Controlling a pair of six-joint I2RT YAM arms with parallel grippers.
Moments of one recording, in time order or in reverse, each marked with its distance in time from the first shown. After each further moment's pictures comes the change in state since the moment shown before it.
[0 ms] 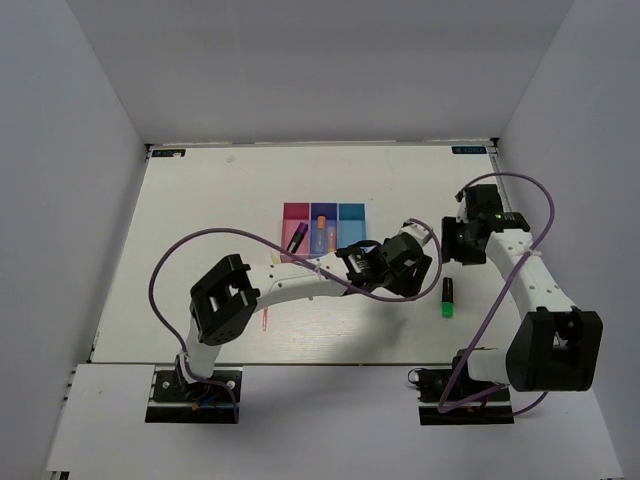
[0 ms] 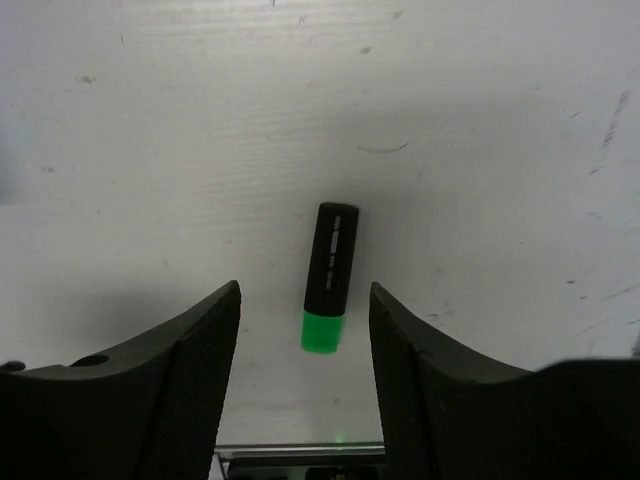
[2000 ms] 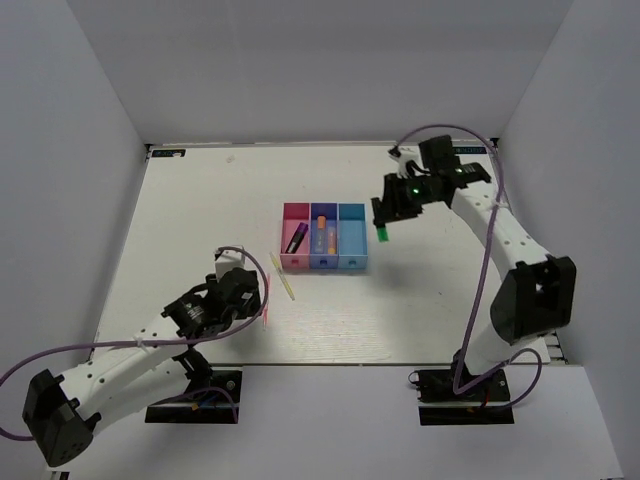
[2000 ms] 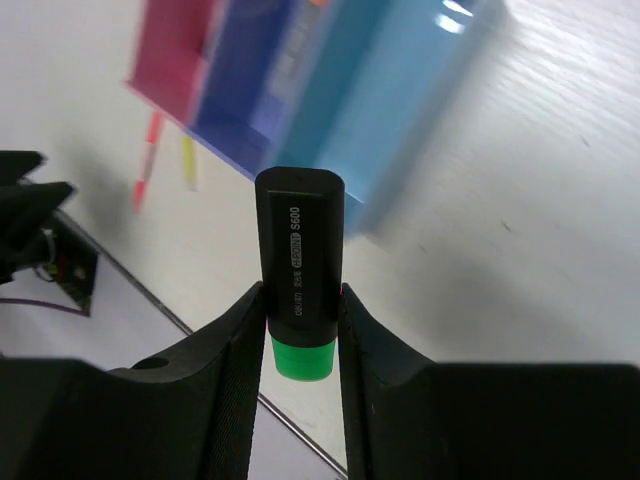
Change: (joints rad) left arm 0.370 -1.202 -1.038 -0.351 -0.325 -0.205; right arm 0.195 0.256 0.350 -0.007 -0.577 -0.019
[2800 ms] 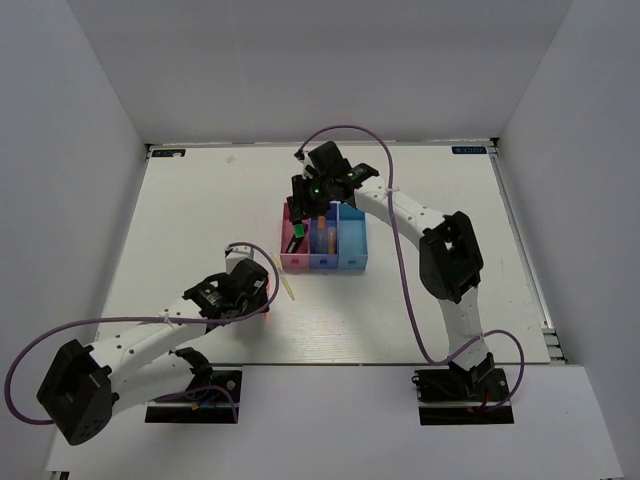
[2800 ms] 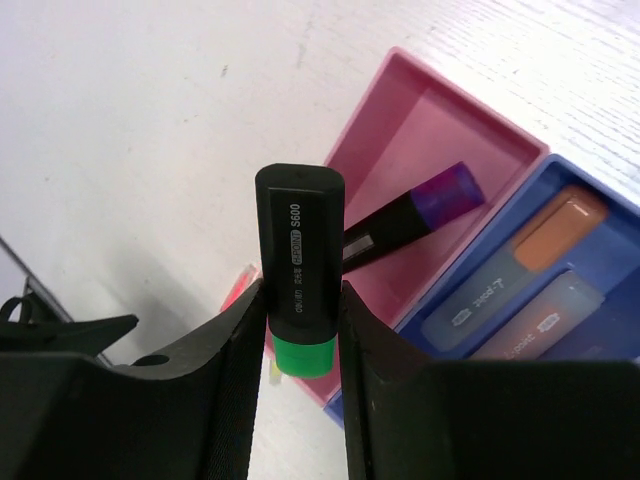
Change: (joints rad) left arm 0.085 0.218 0.000 0.106 0.114 -0.022; right arm 0.447 0.552 0.486 0.261 0.212 0.301
